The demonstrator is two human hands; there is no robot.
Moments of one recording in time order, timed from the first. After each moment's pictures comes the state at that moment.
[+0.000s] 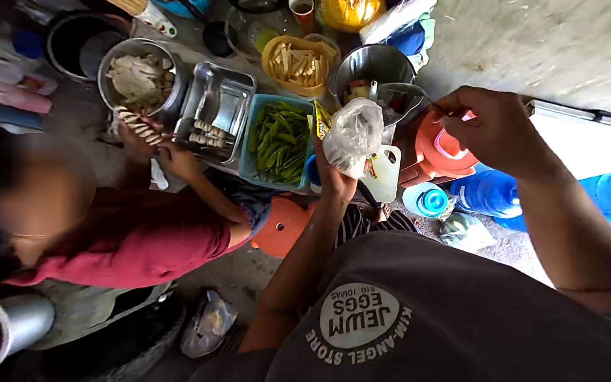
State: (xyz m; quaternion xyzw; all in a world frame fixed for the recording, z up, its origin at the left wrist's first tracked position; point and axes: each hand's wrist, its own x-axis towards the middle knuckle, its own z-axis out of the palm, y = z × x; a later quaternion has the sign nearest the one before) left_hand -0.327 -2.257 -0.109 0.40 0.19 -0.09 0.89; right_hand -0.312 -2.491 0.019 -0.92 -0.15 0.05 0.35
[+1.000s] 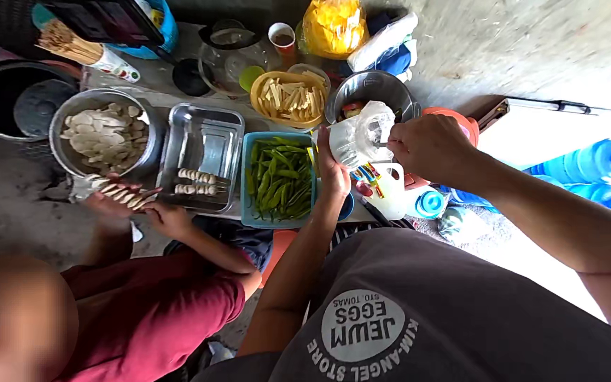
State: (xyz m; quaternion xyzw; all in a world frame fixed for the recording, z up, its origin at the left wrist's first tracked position) left_hand -0.236 -2.222 -0.116 0.45 0.11 -0.08 0.88; right_hand -0.253 -2.376 0.029 -0.97 -0.12 0.19 0.10
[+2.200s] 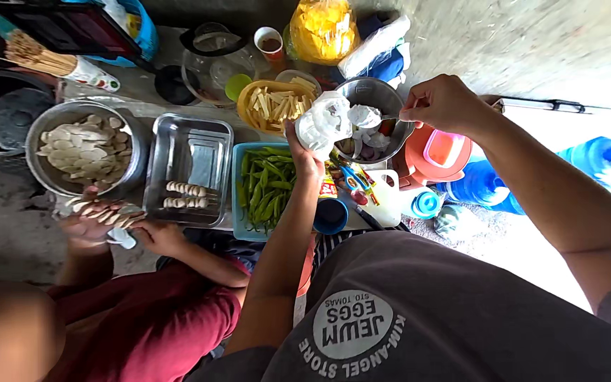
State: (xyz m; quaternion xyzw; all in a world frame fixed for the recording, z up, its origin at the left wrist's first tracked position) left_hand -0.160 -2.206 -0.163 0.44 0.14 -0.05 0.88; right_hand -0.176 -2.451 0.001 -0.93 0.00 0.19 0.31
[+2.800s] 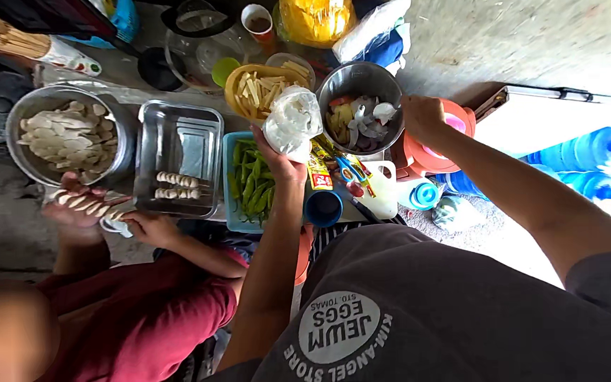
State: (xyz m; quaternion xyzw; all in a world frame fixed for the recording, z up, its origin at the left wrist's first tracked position) left_hand -0.176 -2.180 -0.159 0.44 0.15 0.00 0.89; right_hand -0.168 -2.452 -0.104 -0.97 0.04 0.24 0.02
